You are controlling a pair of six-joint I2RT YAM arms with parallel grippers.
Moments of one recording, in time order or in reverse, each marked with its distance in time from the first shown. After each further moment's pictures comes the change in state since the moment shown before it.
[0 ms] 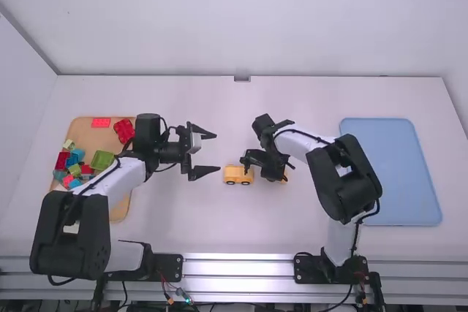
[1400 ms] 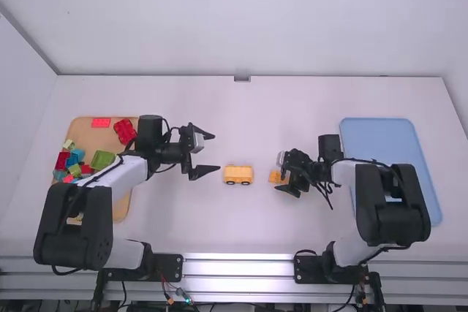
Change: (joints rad) left arm 0.000 0.050 0.000 0.004 -0.078 0.023; right arm -0.459 -0.257 -0.564 0.681 -0.758 -0.344
